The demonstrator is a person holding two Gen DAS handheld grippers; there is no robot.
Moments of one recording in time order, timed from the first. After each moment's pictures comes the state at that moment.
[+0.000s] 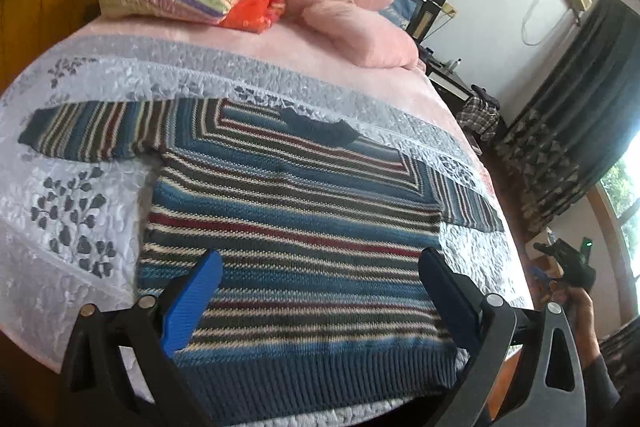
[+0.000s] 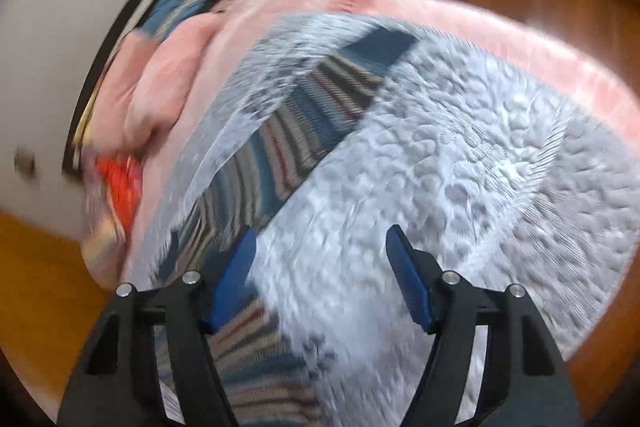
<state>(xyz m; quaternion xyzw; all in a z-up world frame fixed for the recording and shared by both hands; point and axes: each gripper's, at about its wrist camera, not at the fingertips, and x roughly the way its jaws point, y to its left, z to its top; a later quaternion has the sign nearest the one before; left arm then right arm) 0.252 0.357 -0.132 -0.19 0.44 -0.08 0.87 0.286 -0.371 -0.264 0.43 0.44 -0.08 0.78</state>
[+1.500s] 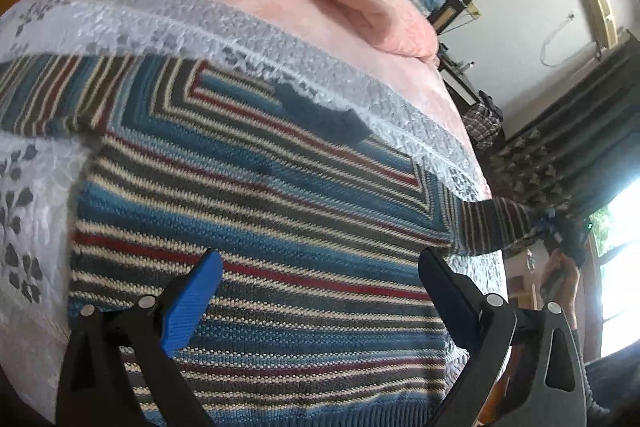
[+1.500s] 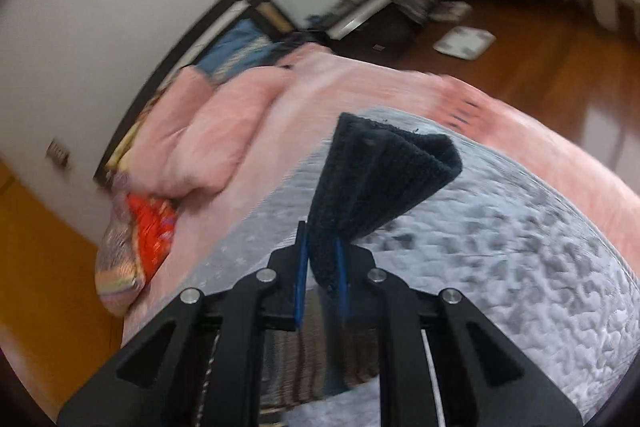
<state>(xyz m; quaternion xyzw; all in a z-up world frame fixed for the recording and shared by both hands) 0.353 0.354 -0.189 -0.26 0.48 -0.09 0.83 0.458 -0.368 -0.216 0.34 0.32 0.00 0.89</state>
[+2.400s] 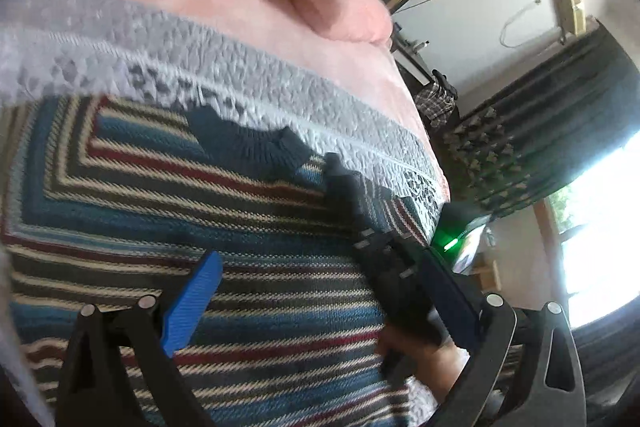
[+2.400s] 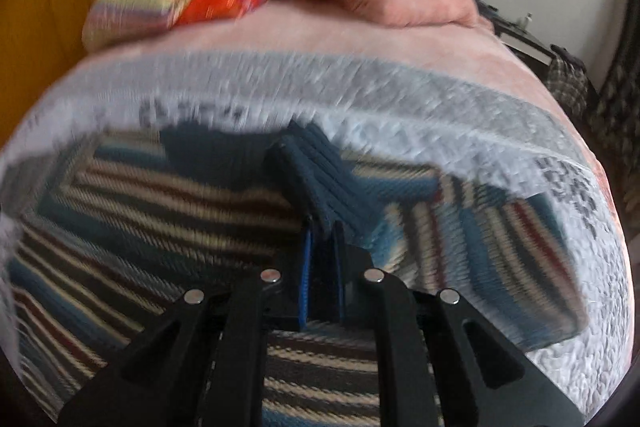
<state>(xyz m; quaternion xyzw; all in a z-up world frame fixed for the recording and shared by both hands) 0.471 0.331 -0.211 -0.29 0.50 -0.20 0.79 0.471 0.055 -0.326 -0.08 0.44 0.11 0.89</state>
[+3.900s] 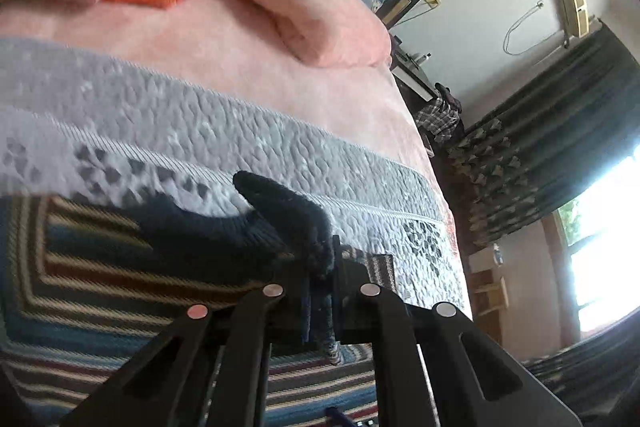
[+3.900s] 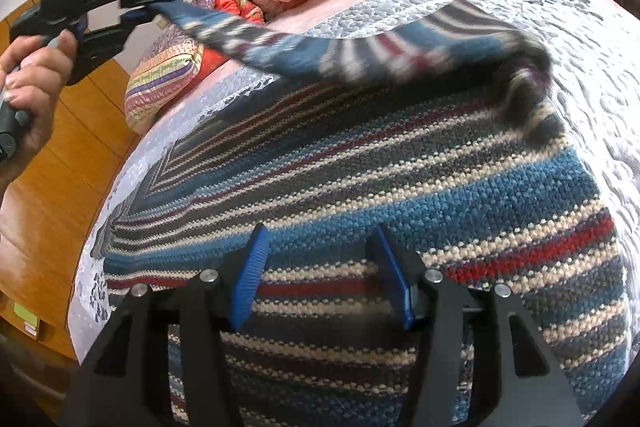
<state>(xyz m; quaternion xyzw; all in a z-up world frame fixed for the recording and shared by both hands) 0.574 0.302 -0.157 -0.26 0.48 -0.18 0.82 0.329 -0.021 -0.365 0.20 0.42 0.16 0.87</state>
